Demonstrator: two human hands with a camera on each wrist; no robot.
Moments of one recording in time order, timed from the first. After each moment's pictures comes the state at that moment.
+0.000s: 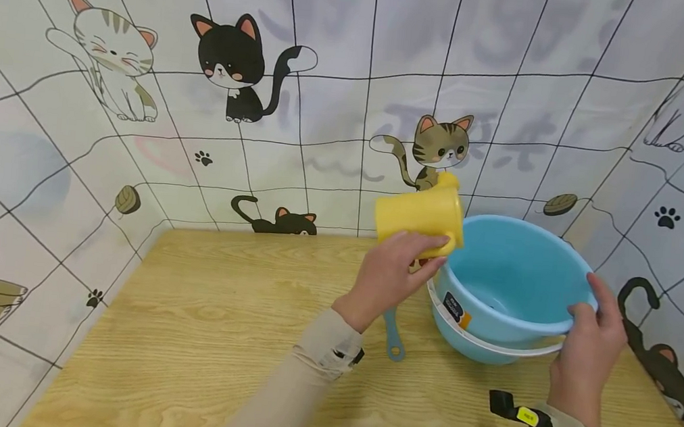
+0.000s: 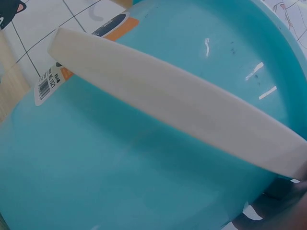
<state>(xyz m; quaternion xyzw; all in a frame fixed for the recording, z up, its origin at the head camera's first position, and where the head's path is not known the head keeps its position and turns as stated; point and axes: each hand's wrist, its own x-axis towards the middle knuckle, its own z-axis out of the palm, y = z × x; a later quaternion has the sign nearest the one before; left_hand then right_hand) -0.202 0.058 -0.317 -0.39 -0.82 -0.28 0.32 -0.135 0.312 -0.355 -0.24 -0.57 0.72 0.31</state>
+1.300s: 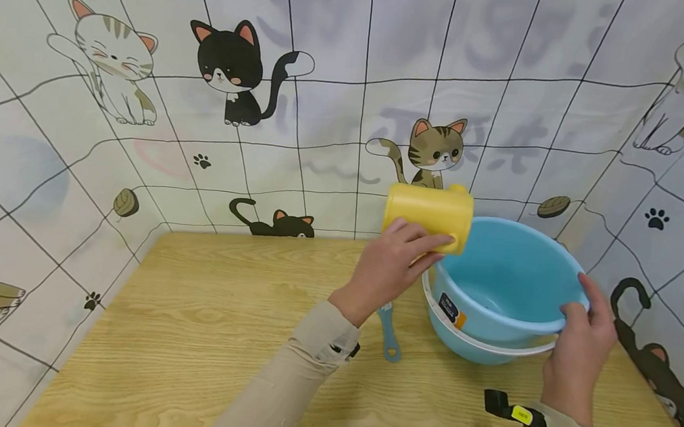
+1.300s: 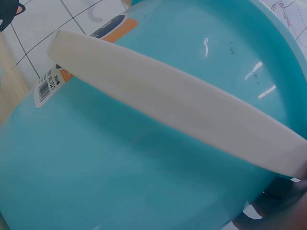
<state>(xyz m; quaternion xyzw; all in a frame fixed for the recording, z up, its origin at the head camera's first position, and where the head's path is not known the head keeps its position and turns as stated) -0.203 0.059 -0.302 -0.42 -0.80 -0.23 0.35 -0.134 0.314 -0.356 -0.24 -0.59 0.71 0.30</state>
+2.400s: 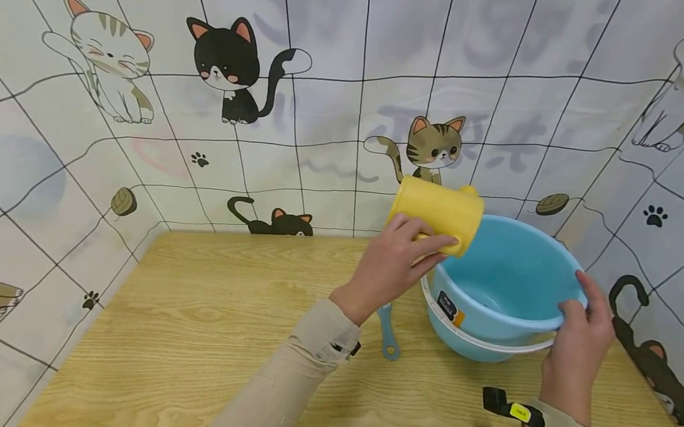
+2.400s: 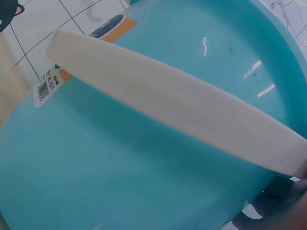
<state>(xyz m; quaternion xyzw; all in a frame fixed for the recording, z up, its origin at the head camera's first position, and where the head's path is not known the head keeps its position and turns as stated) -0.202 0.063 -0.299 -0.43 -0.81 -0.20 0.34 -0.134 0.315 -0.356 -0.24 -0.59 0.71 0.30</state>
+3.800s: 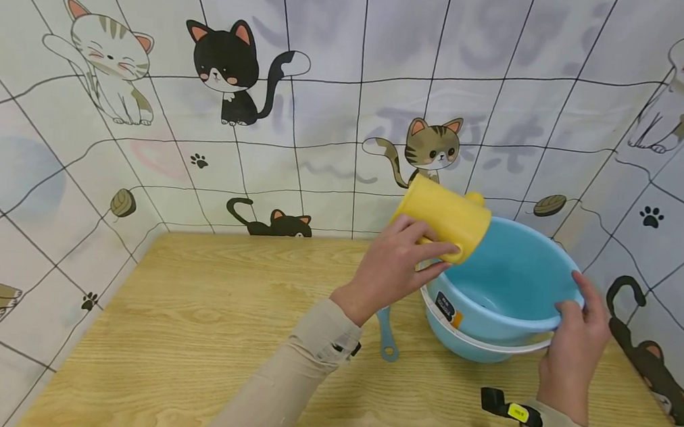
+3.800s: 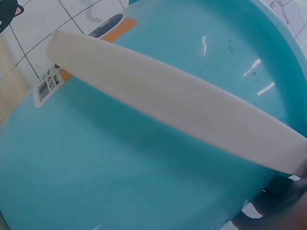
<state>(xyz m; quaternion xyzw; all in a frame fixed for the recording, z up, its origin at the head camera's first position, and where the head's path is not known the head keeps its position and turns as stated) -0.200 0.066 -0.295 -0.44 -0.81 -0.16 0.35 -0.134 0.315 -0.358 -0.23 -0.59 0.71 0.30</state>
